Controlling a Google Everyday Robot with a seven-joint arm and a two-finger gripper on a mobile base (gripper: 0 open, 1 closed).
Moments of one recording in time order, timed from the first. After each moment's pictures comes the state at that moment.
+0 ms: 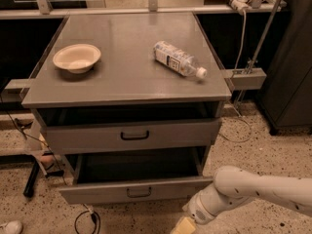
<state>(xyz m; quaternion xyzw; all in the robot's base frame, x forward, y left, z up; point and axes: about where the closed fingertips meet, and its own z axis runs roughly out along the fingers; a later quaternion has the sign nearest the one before) 0.363 -0.084 0.445 -0.43 0.85 0.31 0.07</state>
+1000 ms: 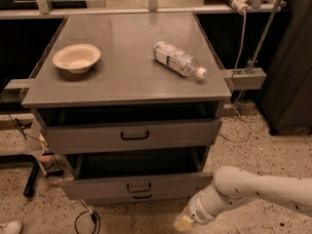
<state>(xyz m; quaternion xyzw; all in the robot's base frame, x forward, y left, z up) 0.363 -0.084 0.445 -0.43 0.85 0.31 0.07</state>
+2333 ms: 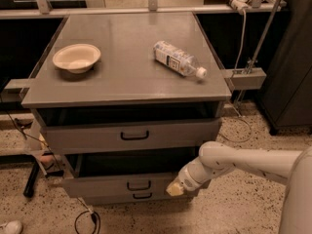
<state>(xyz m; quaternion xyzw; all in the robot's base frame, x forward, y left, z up) 0.488 -0.069 0.425 -0.46 0.84 0.26 0.13</state>
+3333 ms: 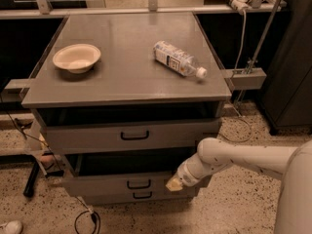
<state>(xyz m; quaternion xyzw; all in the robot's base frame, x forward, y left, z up) 0.507 -0.067 0.429 -0.46 0.84 0.25 0.14</state>
